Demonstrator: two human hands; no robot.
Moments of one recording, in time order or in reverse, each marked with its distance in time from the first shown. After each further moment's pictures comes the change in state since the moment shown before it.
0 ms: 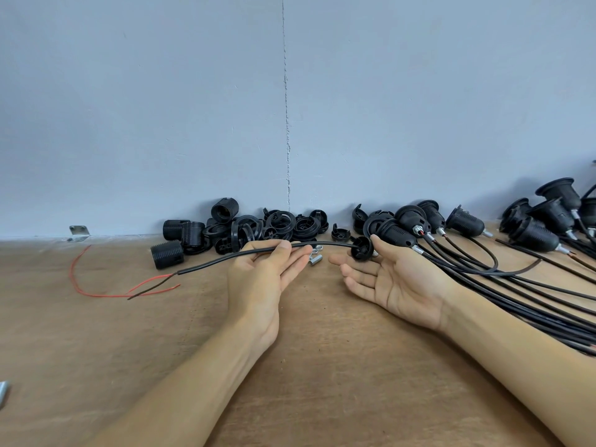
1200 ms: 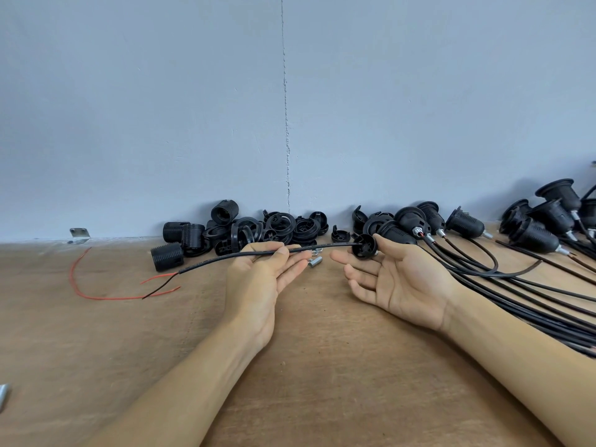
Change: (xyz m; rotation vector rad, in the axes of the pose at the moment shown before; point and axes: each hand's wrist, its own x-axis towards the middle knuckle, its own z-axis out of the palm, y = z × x) left_hand 0.010 -0.003 -0.008 0.025 -0.023 -0.023; right_hand -0.002 -0.005 -0.004 0.022 -0.080 0.034
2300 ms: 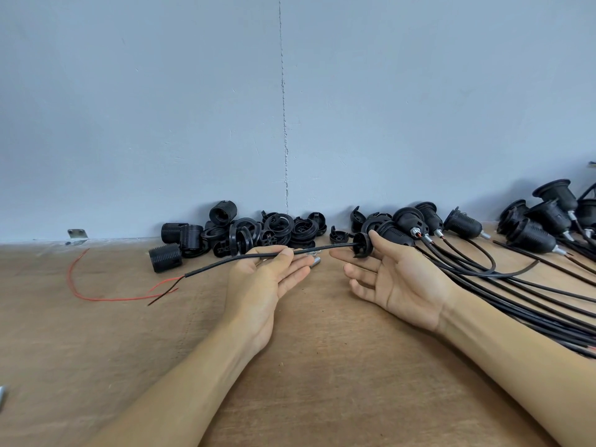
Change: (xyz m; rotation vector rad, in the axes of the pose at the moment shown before) left_hand -0.002 0.000 -0.001 0.034 -0.058 -0.037; right_hand 0.000 0.004 0.003 -0.107 0.024 -0.108
